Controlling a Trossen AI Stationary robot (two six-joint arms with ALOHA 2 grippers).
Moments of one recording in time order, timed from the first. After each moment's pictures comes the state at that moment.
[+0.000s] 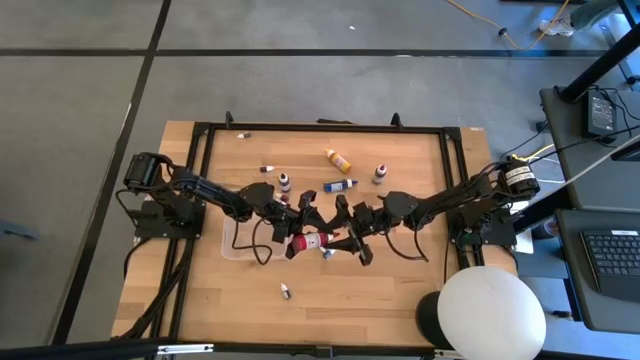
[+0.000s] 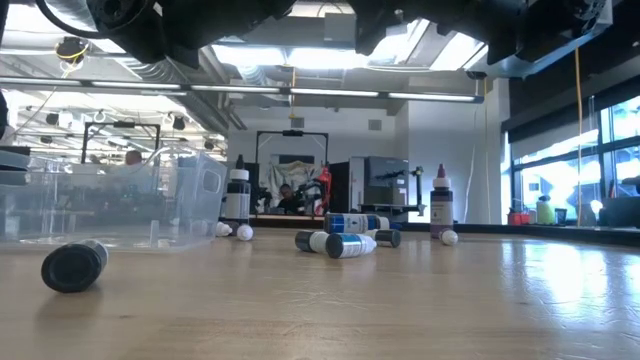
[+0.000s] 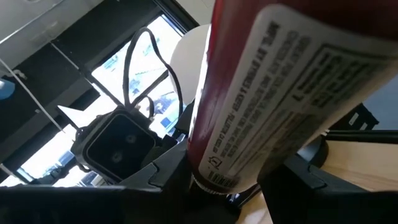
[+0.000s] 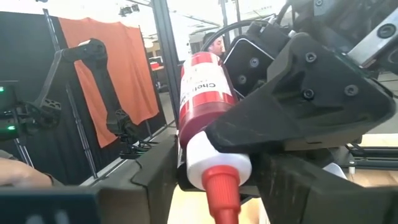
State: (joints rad) left arm -0.09 1.63 0.73 1.08 0.37 0.73; right arm 0.15 1.62 0.76 1.03 -0.20 0.20
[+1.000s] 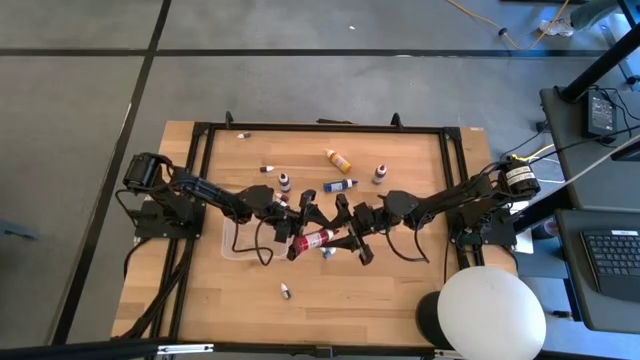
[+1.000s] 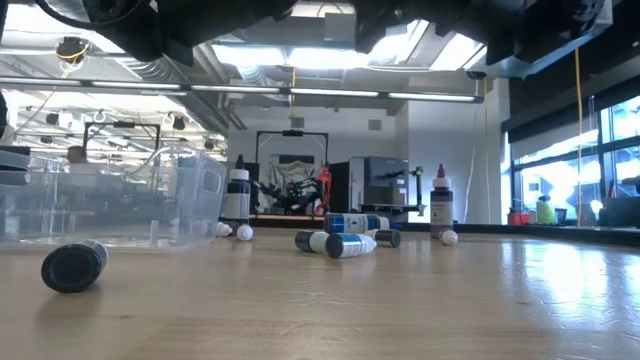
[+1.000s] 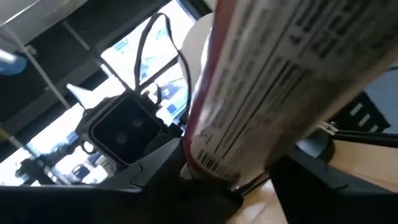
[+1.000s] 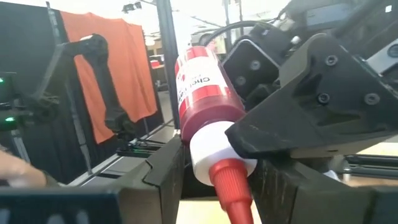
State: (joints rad) left arm -0.10 1.63 0.73 1.07 0.26 0.67; right arm 0.15 1.62 0.76 1.03 -0.21 0.16
